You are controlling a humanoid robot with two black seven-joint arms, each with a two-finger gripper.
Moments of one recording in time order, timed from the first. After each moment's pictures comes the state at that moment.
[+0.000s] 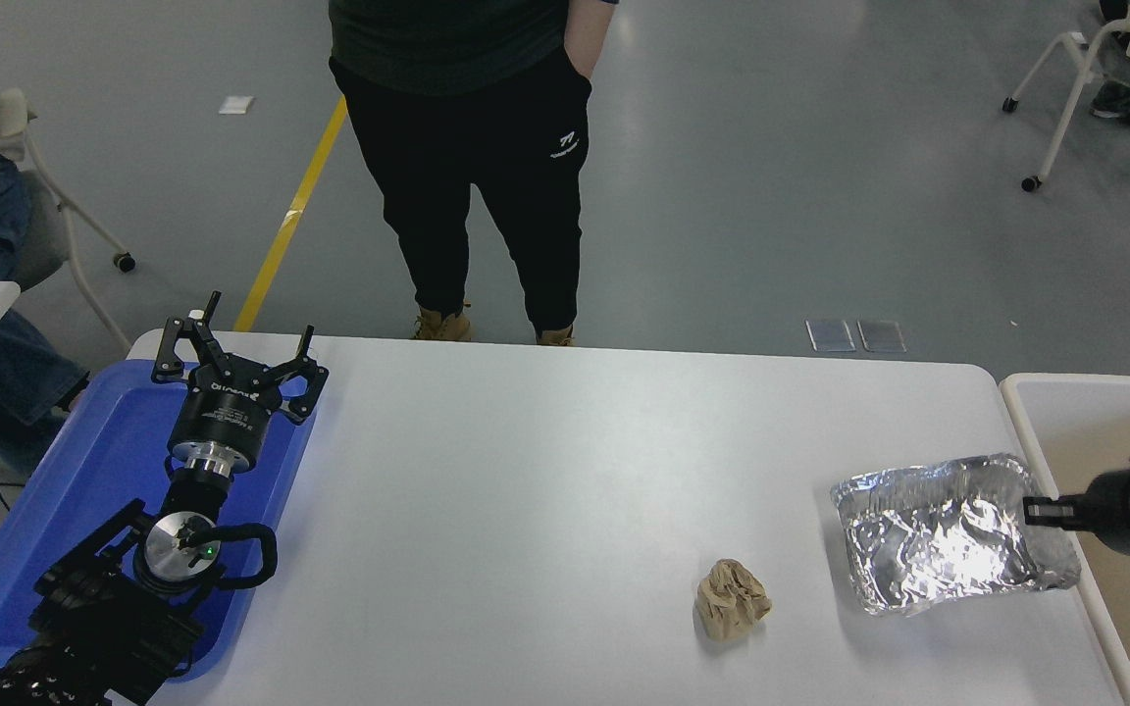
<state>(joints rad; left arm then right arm) -0.51 0.18 -1.03 -0.54 -0.09 -0.62 -0.36 1.13 -0.85 -0.62 0.90 -1.00 0.28 0.20</state>
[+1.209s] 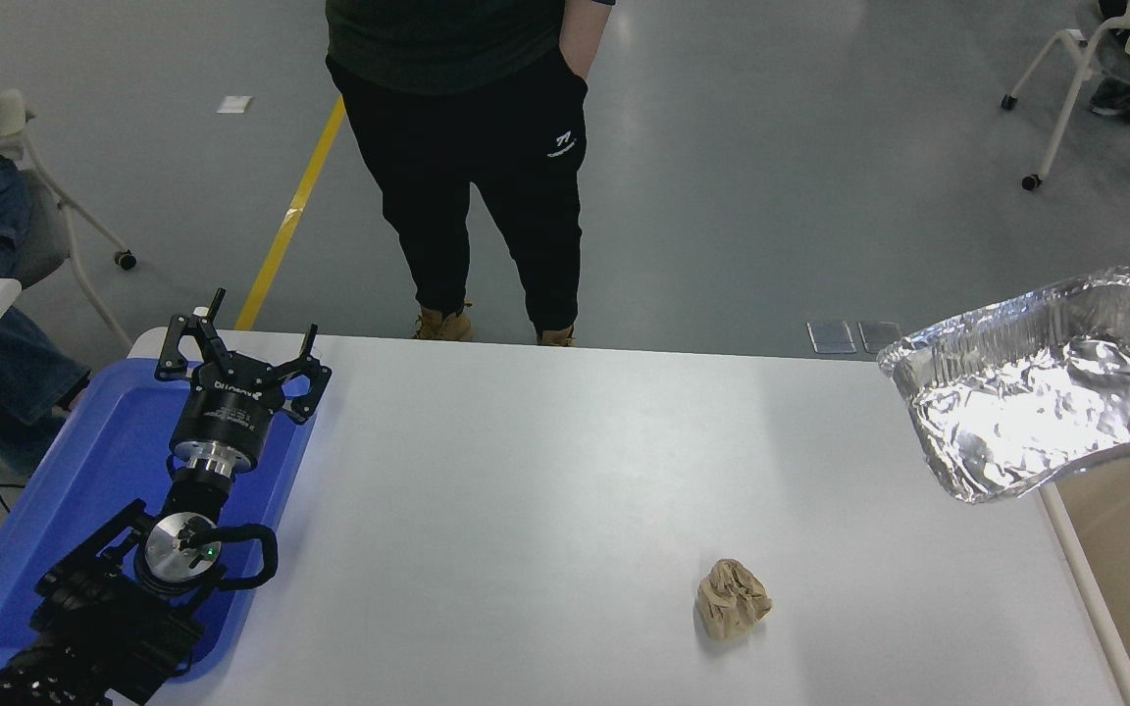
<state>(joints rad) -0.52 0.18 -1.03 -0.54 -0.09 -0.62 -0.35 2.39 -0.98 -1.25 1.31 -1.00 0.78 0.19</state>
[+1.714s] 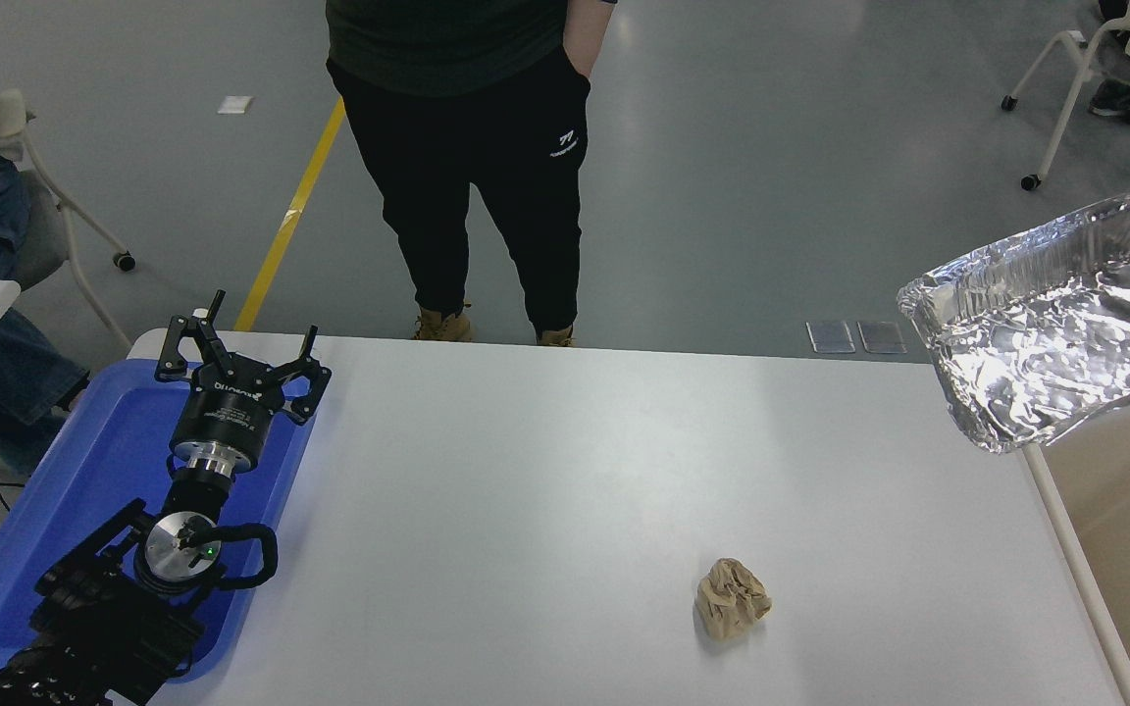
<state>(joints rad) -0.52 0.18 -1.03 -0.54 -0.09 -0.62 -0.35 2.52 -0.97 -1.32 1.31 -1.01 0.78 0.19</state>
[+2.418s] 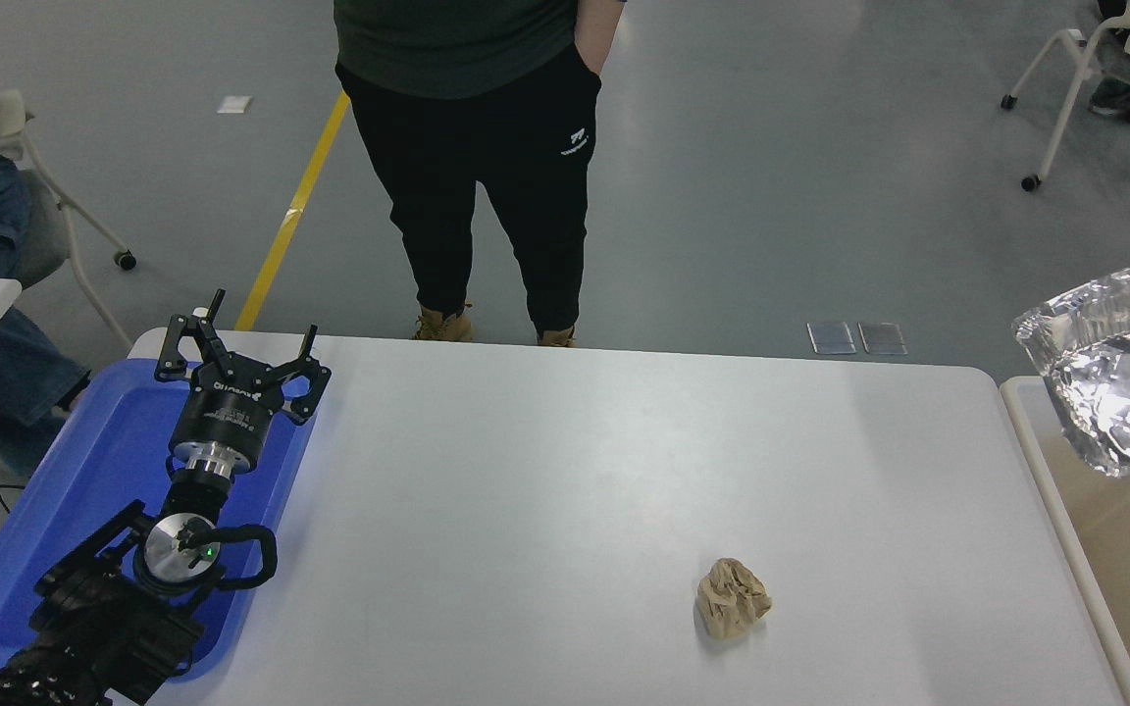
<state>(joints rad) -0.52 0.18 -1.03 -0.54 -0.09 -0.62 -0.35 2.37 -1.13 -1.33 1.13 -1.26 0.76 0.20</state>
